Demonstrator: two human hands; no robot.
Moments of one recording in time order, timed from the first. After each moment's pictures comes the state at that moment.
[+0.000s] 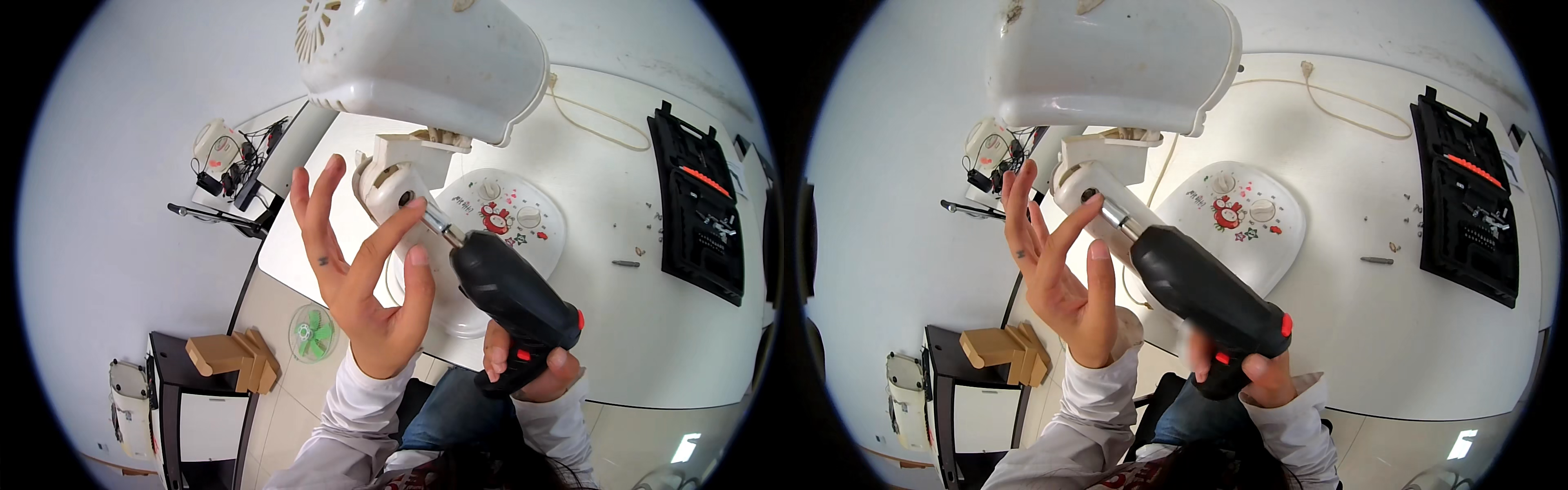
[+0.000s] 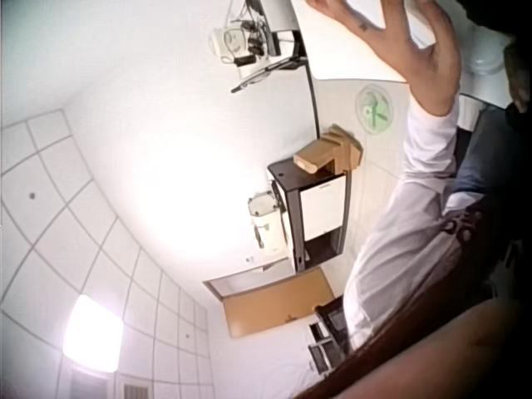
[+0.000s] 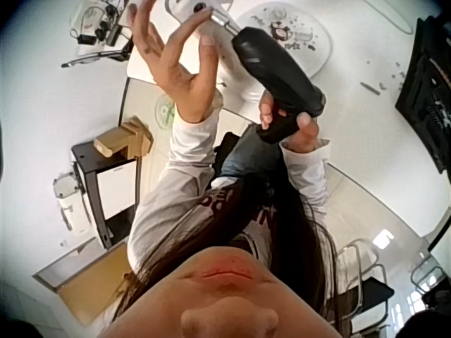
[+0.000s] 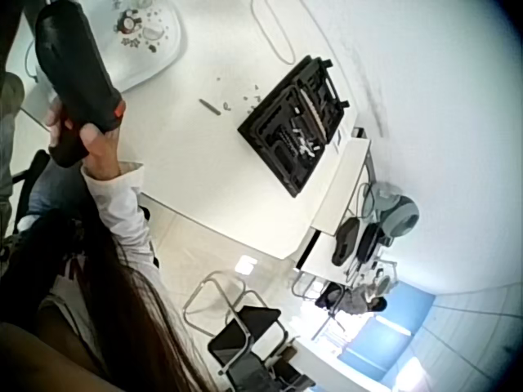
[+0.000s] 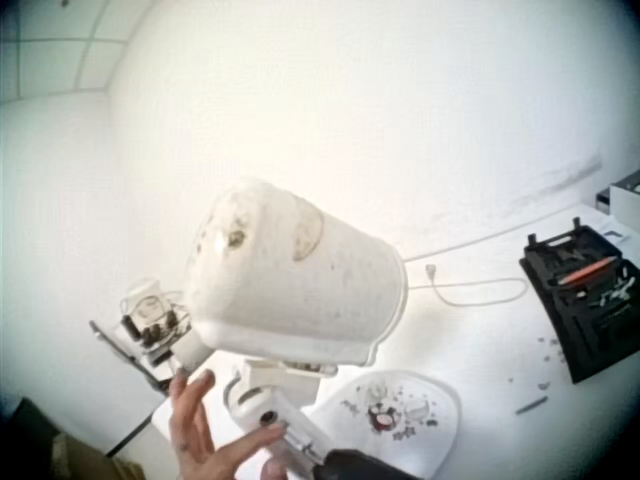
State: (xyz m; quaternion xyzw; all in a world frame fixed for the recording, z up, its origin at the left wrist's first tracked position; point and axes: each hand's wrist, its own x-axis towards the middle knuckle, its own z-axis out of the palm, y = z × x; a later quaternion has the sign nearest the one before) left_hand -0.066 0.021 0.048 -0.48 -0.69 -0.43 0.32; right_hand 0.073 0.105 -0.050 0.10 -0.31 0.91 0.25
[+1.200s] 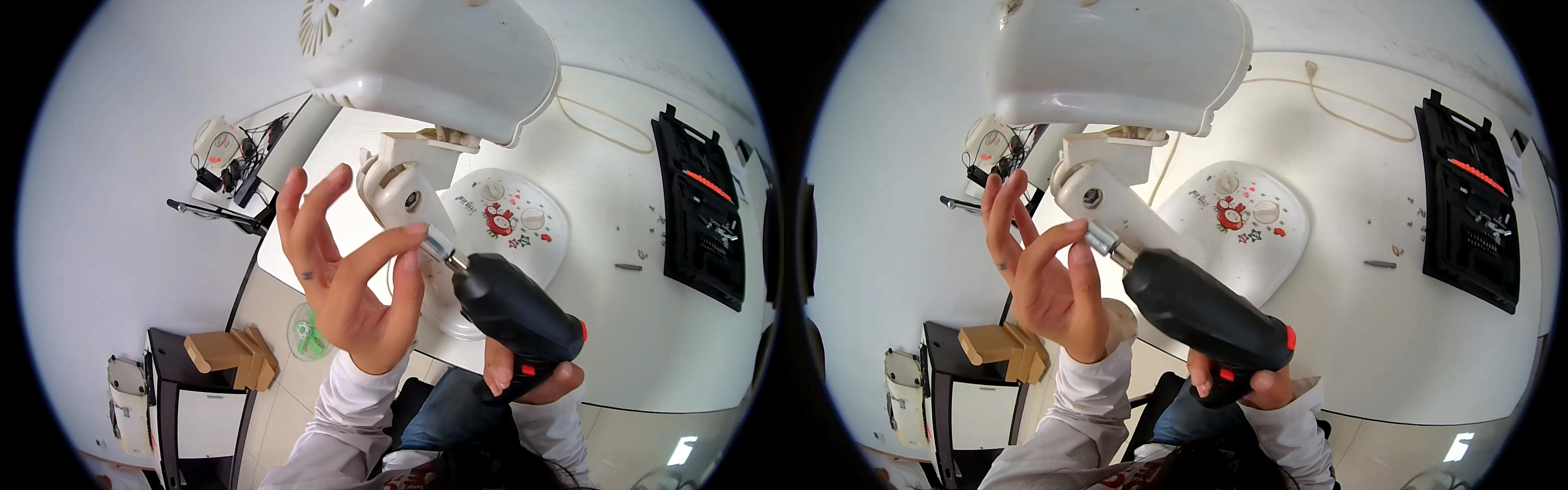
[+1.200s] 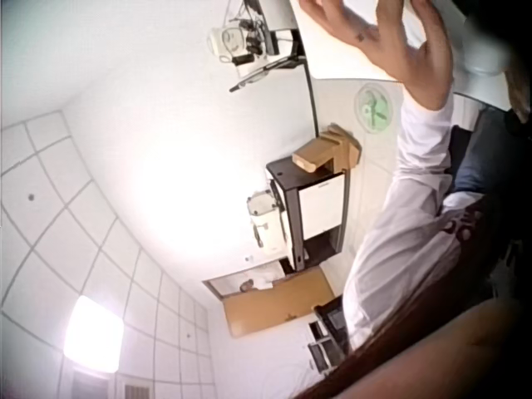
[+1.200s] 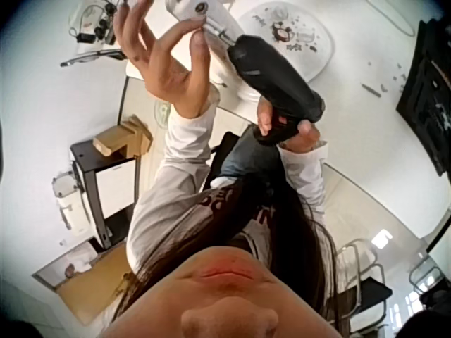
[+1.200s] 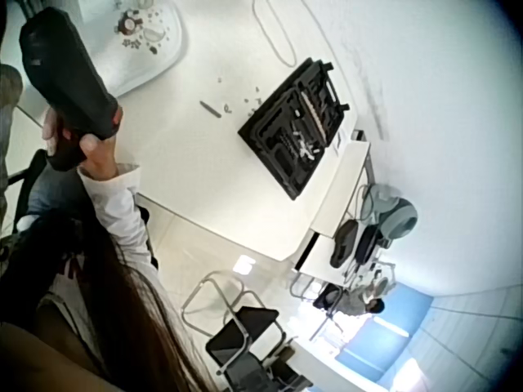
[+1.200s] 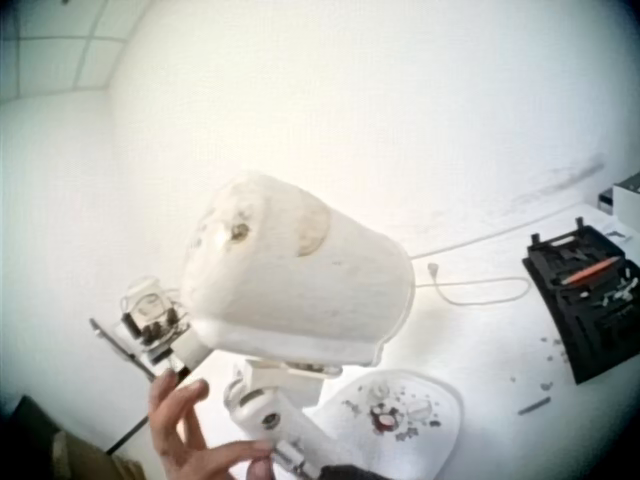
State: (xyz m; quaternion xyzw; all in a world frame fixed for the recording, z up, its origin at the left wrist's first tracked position) left_hand -0.078 0.018 0.048 -0.52 -0.62 -0.47 0.36; right_hand 0.079 0.099 -0.050 0.10 -0.29 0.93 0.21
